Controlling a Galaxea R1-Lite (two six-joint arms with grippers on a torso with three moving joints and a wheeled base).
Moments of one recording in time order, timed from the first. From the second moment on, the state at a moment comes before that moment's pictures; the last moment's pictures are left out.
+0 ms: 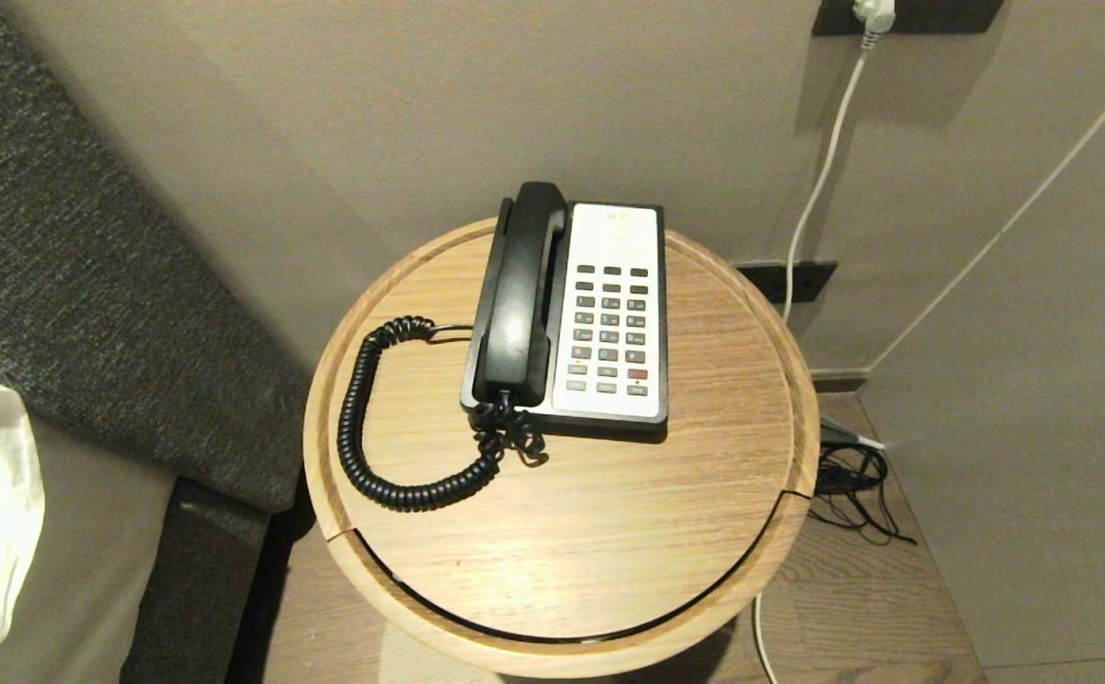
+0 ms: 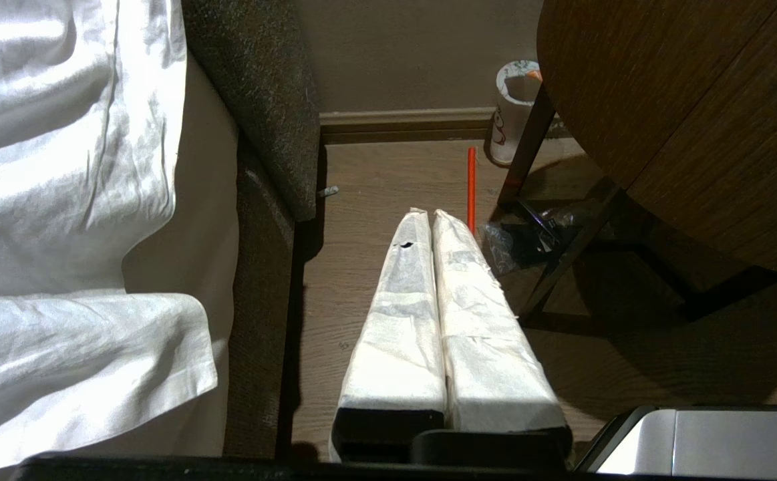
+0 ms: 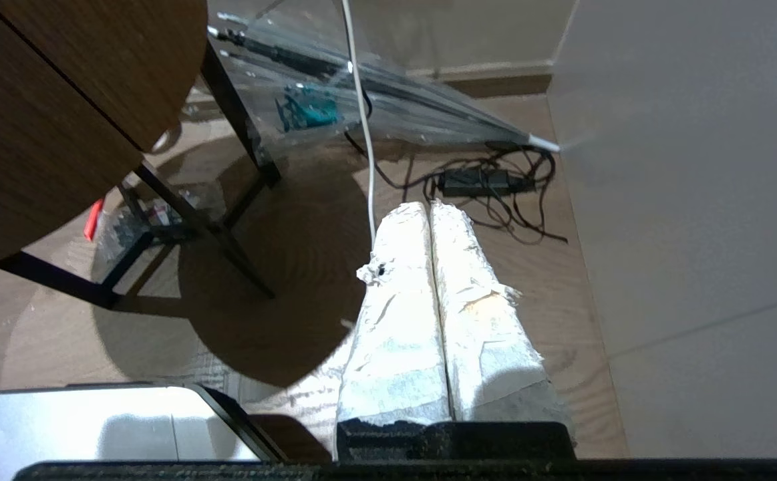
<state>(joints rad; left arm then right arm) 0.01 0.00 0.00 0.01 -0.01 0.04 -0.01 0.03 -0.01 0.04 -0.01 0.01</state>
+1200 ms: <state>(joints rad) 0.01 0.00 -0.01 0.03 0.00 0.02 -0.01 0.03 0.00 0.00 0.01 -0.06</state>
